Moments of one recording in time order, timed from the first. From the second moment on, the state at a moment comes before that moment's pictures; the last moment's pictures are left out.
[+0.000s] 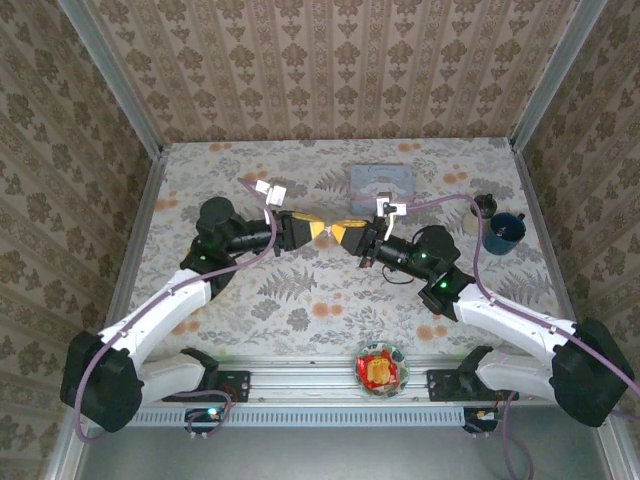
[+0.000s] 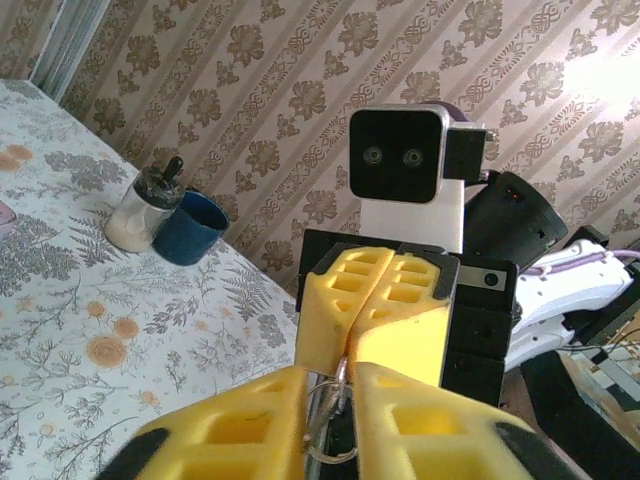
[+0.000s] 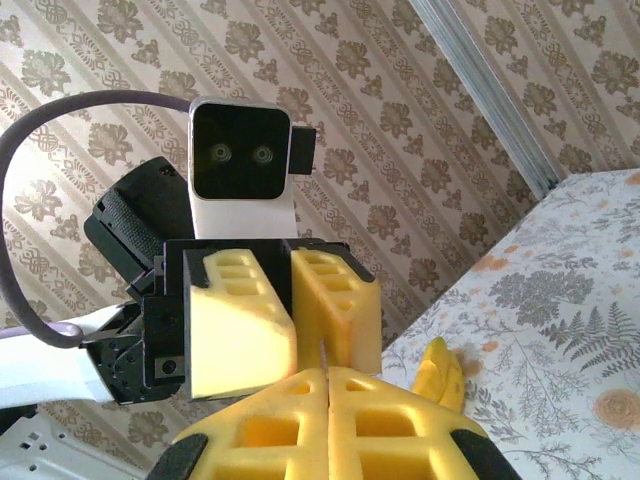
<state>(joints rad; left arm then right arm) -0.54 1.13 0.75 0.44 0.95 -0.72 0.67 1.13 0.61 0.71 -0.40 0.71</state>
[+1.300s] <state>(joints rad) -0.66 1.04 1.07 -0.54 0.93 -0.01 0.70 1.02 0.65 0.41 -0.65 0.45</state>
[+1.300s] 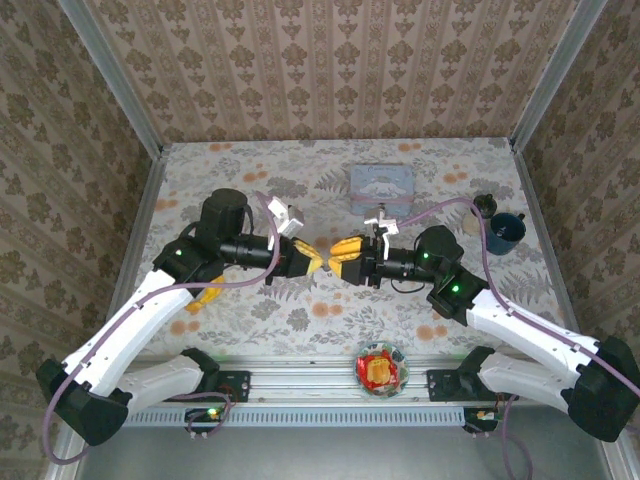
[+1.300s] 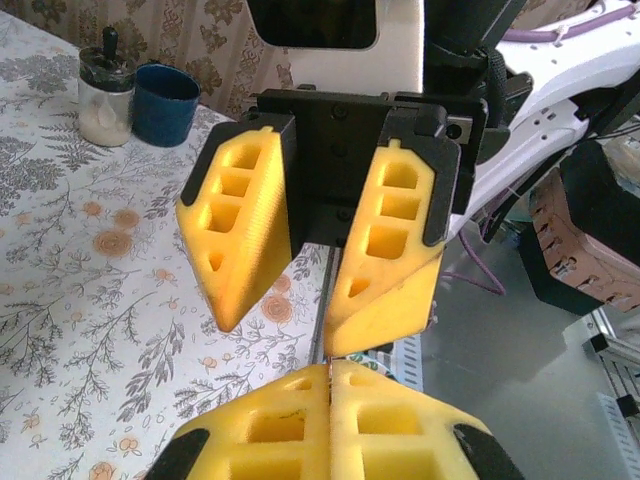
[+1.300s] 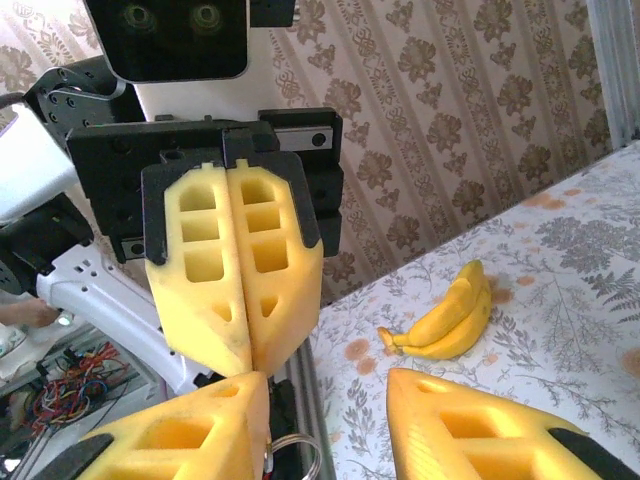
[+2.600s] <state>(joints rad) -0.63 1.02 1.06 -0.48 0.94 -0.03 0.74 1.07 0.68 0.41 -0.67 0.44</state>
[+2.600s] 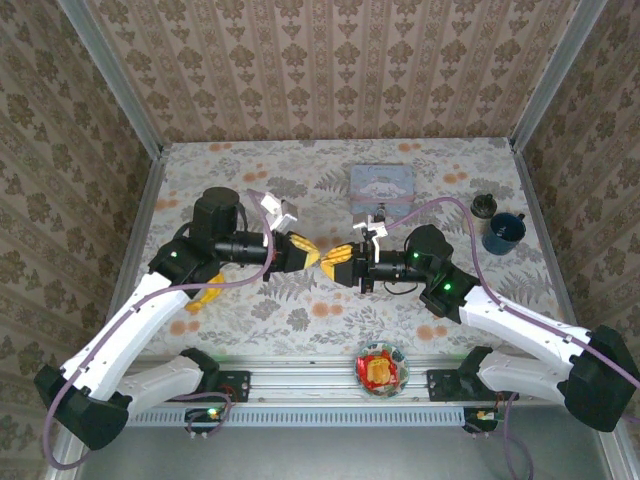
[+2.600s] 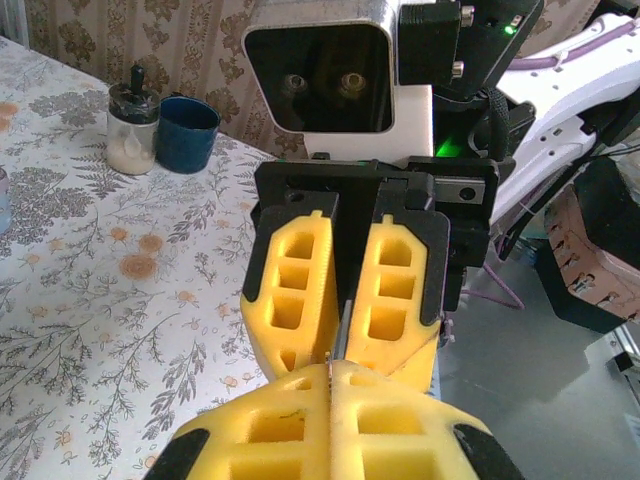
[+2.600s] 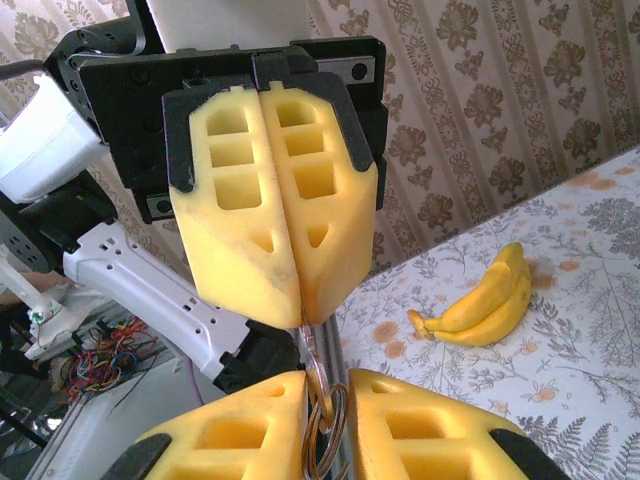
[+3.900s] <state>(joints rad) -0.58 1.24 1.03 -0.27 0.35 -0.26 0.38 1.00 0.76 -0.18 0.09 0.53</state>
